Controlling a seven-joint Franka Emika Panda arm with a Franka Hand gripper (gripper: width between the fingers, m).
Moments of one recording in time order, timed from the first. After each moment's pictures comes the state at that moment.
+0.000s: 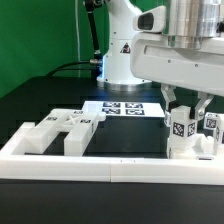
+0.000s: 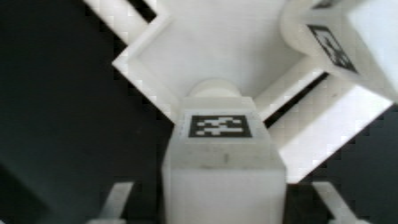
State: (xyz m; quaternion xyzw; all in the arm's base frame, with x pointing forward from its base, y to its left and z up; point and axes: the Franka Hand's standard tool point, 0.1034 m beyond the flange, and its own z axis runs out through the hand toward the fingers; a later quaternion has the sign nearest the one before) arm 0.621 0.056 0.089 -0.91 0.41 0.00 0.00
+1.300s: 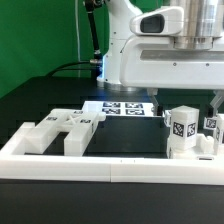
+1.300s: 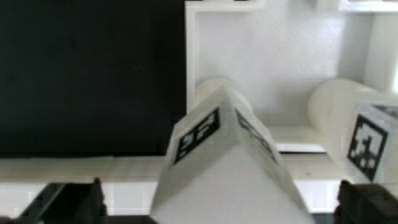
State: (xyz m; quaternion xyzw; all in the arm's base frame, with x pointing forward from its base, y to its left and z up) arm 0.622 0.056 0.088 -1.00 0.00 0.00 0.00
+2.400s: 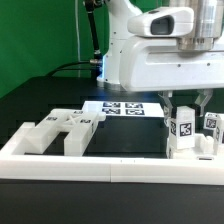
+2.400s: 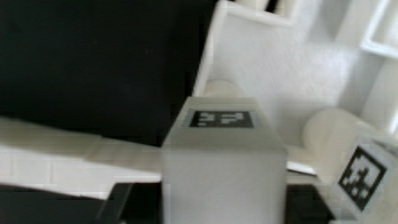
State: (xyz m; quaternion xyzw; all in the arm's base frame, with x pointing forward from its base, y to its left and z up) arm 0.622 0.055 0.087 -1.00 -0.07 0.00 0.00
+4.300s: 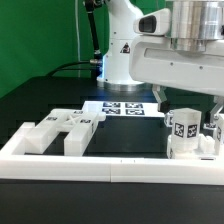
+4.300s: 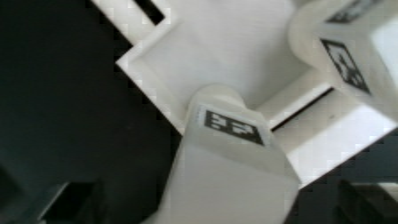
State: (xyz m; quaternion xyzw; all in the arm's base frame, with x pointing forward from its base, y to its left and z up) arm 0.620 0.060 0.085 -0.97 0.24 0.00 0.00
